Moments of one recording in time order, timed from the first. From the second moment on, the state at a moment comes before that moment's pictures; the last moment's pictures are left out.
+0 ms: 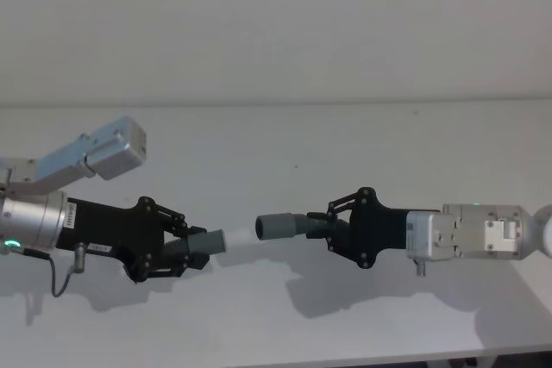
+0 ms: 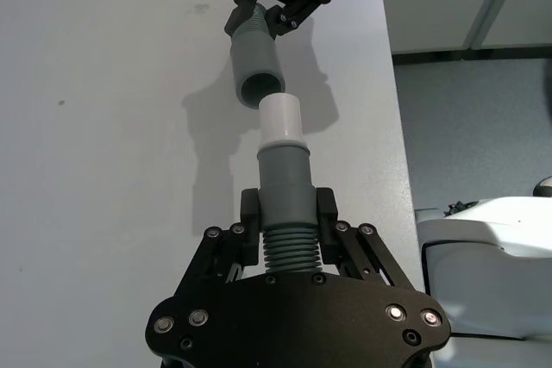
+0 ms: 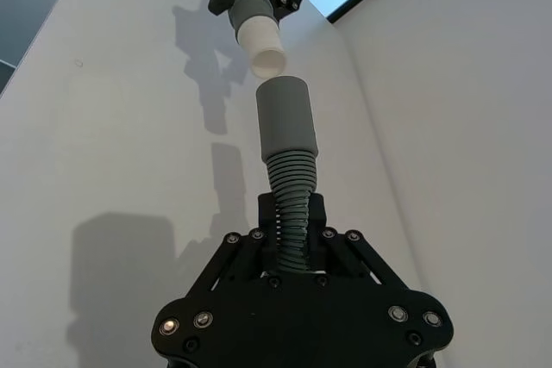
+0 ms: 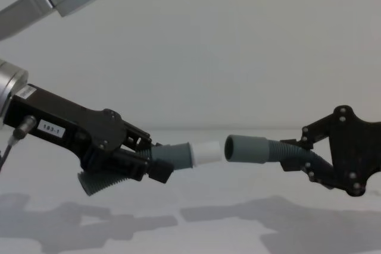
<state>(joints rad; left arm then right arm) -0.76 0.69 0.82 -1.42 -0.47 0.18 -1.07 0.60 0.59 -0.64 -1.18 0.06 -0.69 0.82</state>
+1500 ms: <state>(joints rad) -0.81 0.64 0.87 -1.33 -0.48 0.12 -1.07 0.62 0.60 -0.66 -1.16 0.07 -0.69 0.84</state>
